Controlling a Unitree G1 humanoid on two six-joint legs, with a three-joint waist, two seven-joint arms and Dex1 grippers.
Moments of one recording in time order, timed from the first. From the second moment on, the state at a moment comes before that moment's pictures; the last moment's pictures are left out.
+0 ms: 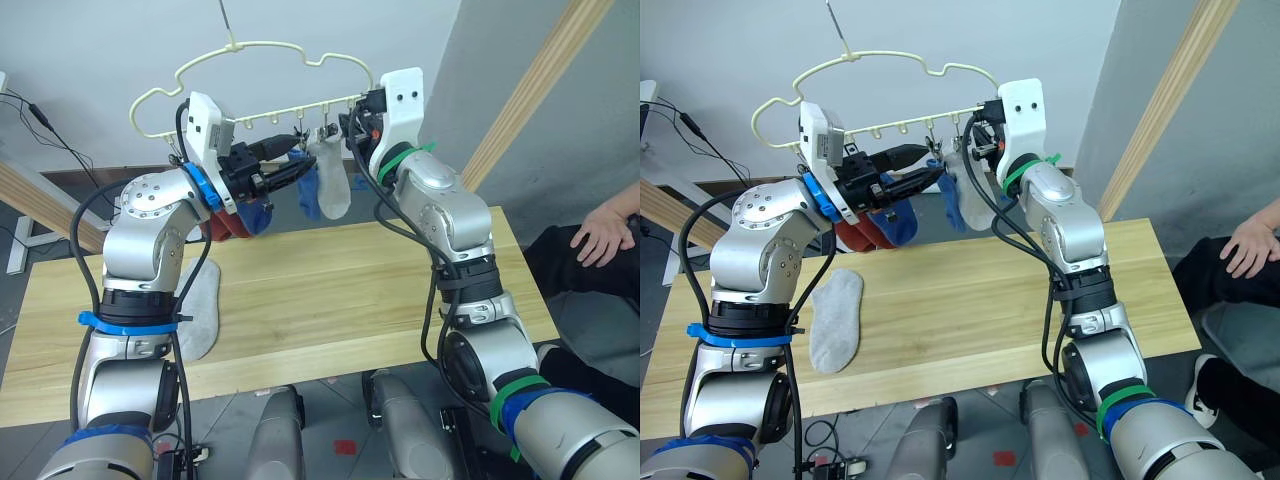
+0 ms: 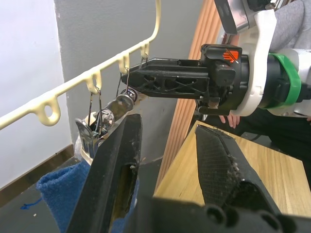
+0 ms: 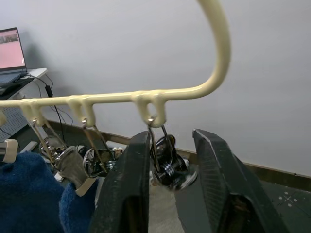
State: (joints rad) left arm -0.78 0.55 0.07 0.08 -0.39 0.34 -0.91; right arm -1.04 -0.02 -0.02 0.24 0.18 0.54 0.18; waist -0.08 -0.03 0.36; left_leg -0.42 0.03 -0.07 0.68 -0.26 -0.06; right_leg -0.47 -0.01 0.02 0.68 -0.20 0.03
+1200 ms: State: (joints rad) left arm -0.78 0.55 0.06 0.08 -0.39 0.34 -0.90; right arm -1.02 0.03 -0.03 0.22 0.16 0.60 0.10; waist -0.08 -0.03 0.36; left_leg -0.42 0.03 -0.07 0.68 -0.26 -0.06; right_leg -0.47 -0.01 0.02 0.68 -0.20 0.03
